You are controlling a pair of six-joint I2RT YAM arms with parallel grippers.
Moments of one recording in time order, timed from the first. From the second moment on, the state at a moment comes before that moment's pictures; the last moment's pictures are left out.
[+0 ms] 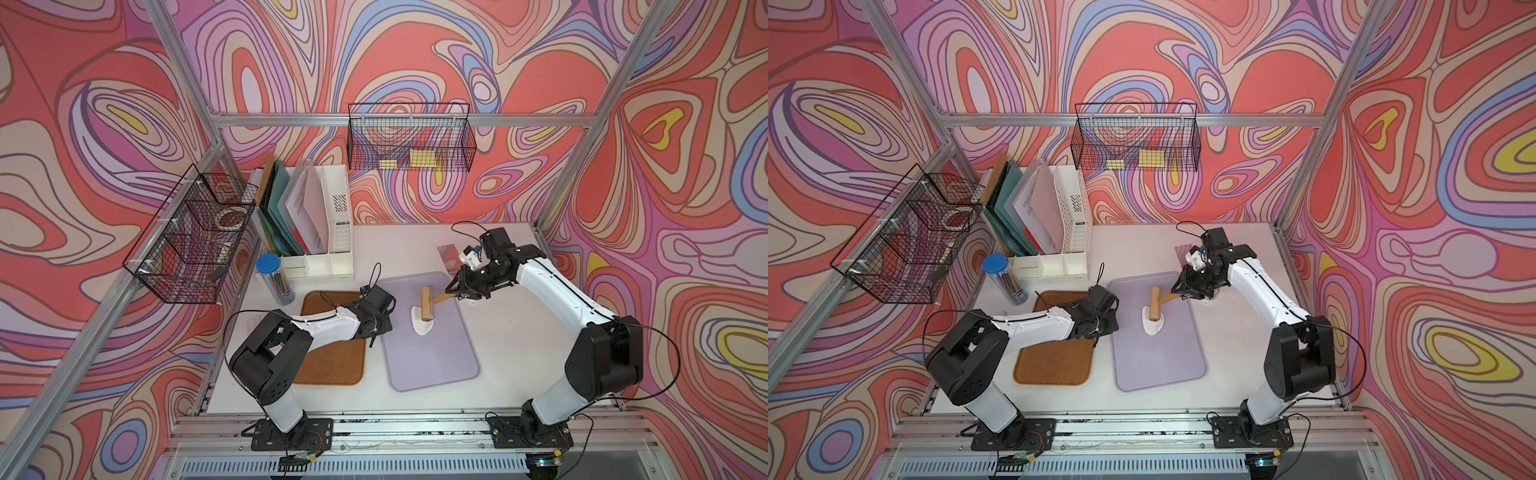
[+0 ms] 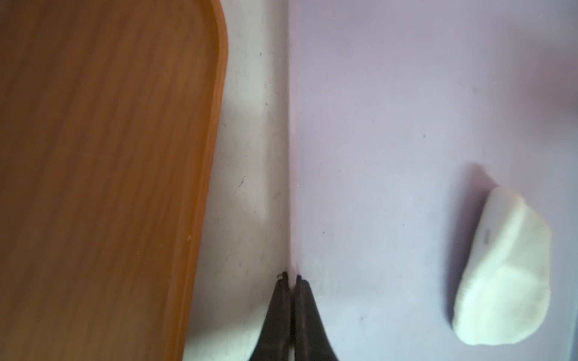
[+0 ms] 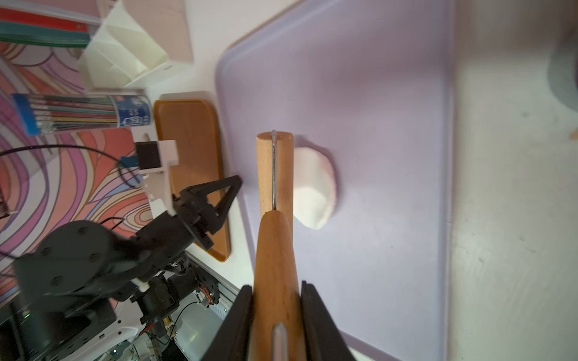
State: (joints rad) left arm -0.67 1.68 0.87 -0.28 -0.08 -0.86; right arm 0.22 1.63 1.33 -0.97 -0.58 0.40
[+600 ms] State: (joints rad) left arm -0.67 1.68 0.88 -0.28 -0.07 -0.86; right arm 0.23 1.71 1.23 -0.88 -0.60 0.37
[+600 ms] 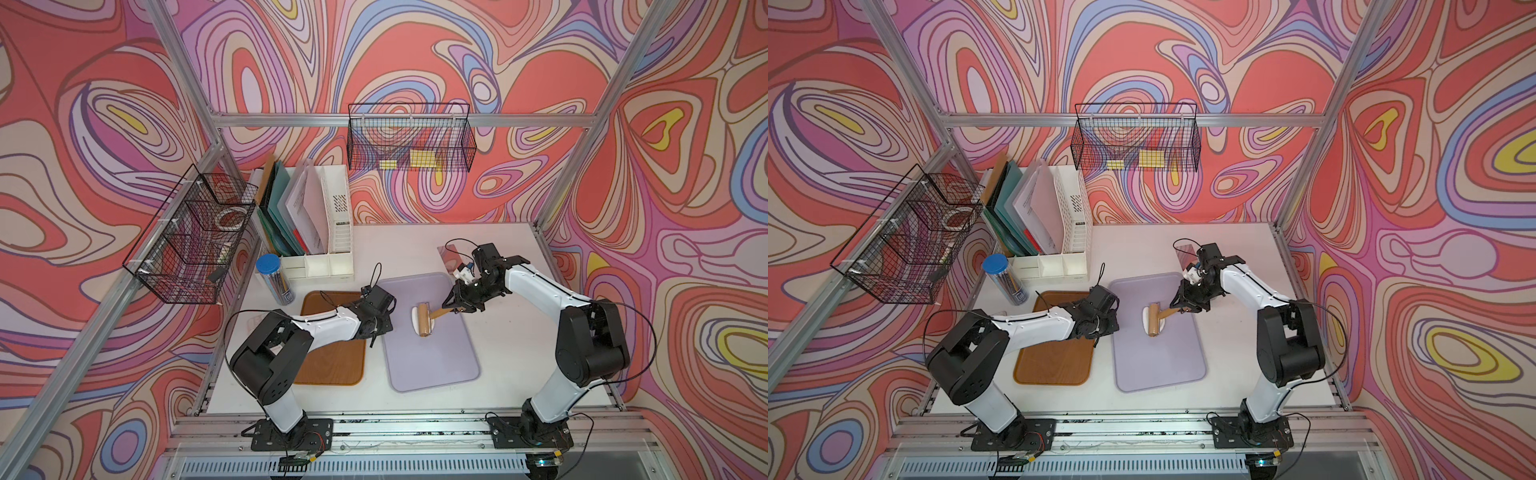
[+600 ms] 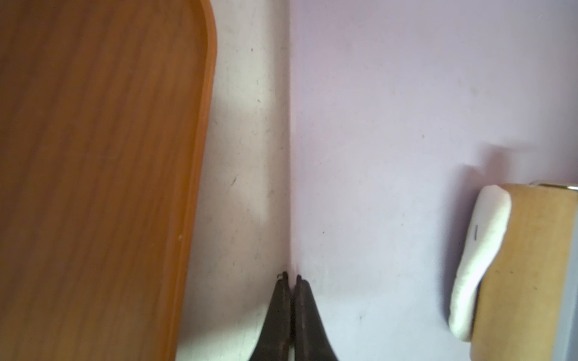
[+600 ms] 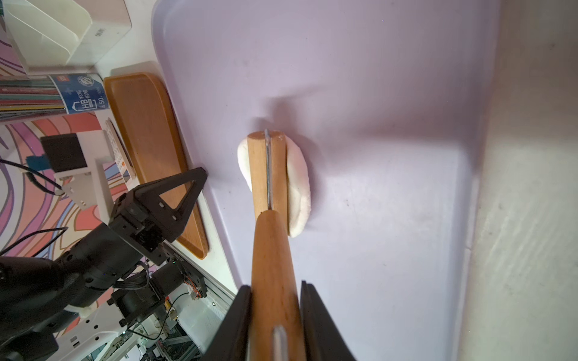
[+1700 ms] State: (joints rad) left arm -0.65 1.68 0.87 -0.26 -0.03 -0.85; right arm 0.21 1.70 1.27 -0.99 -0.45 0.35
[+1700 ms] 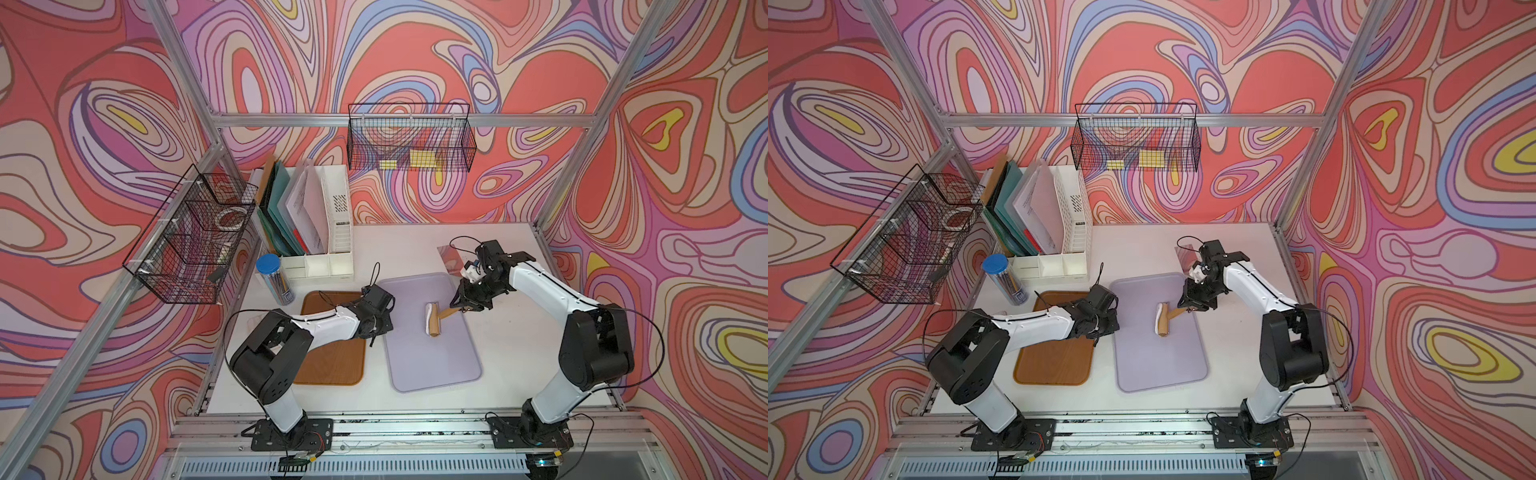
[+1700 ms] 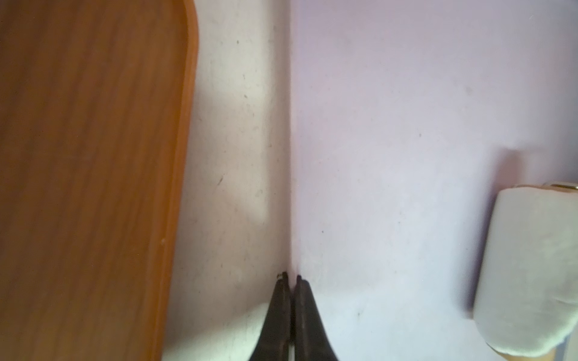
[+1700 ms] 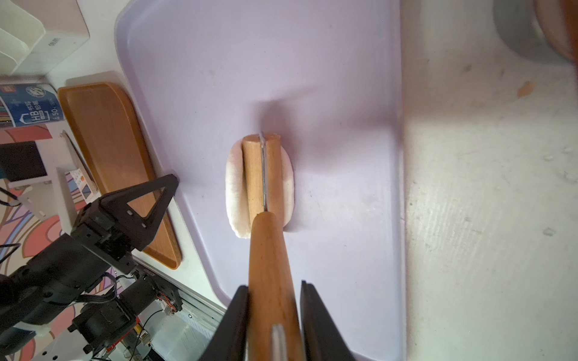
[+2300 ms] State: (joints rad) left arm -0.65 1.68 0.87 -0.26 -0.03 -0.86; right arm 0.25 1.66 1.32 -1.08 -0.23 0.36
